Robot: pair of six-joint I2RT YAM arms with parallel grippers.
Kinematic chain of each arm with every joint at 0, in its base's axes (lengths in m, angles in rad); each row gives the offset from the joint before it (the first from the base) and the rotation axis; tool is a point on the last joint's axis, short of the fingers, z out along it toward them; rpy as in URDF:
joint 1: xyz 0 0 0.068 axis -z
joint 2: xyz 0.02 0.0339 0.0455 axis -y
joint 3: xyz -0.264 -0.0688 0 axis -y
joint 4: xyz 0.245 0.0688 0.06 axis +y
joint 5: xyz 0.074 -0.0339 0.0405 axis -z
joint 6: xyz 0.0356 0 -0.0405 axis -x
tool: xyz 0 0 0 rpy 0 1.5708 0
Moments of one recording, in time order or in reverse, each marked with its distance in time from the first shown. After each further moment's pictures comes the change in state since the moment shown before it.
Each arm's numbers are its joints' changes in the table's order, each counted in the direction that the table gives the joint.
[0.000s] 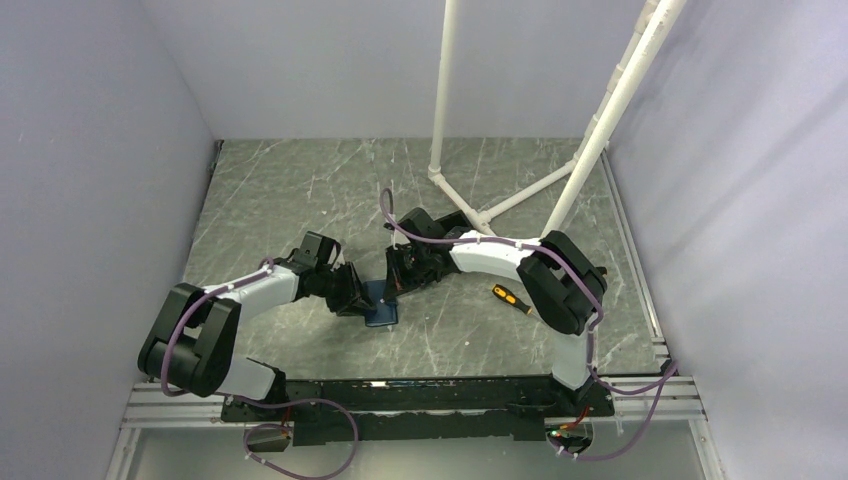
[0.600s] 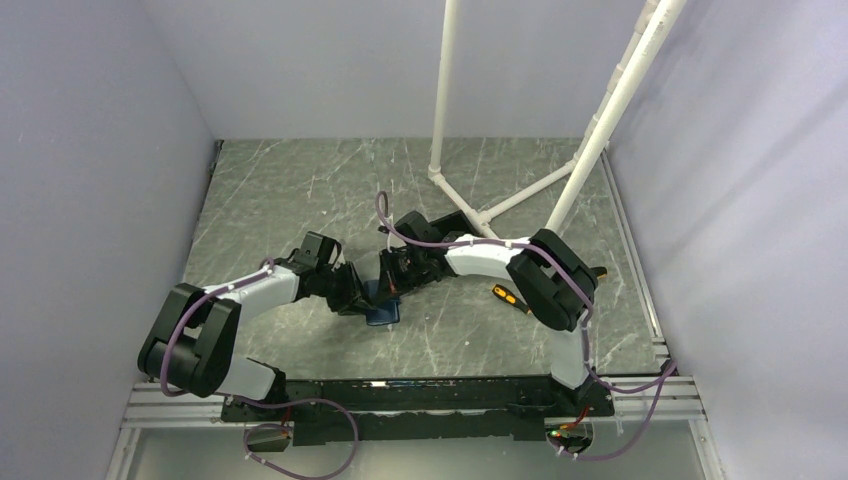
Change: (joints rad) left arm 0.007 0.002 -0.001 -0.011 -0.005 0.023; right arm -0.013 -0.049 -0.013 -0.125 -0.092 -0.046
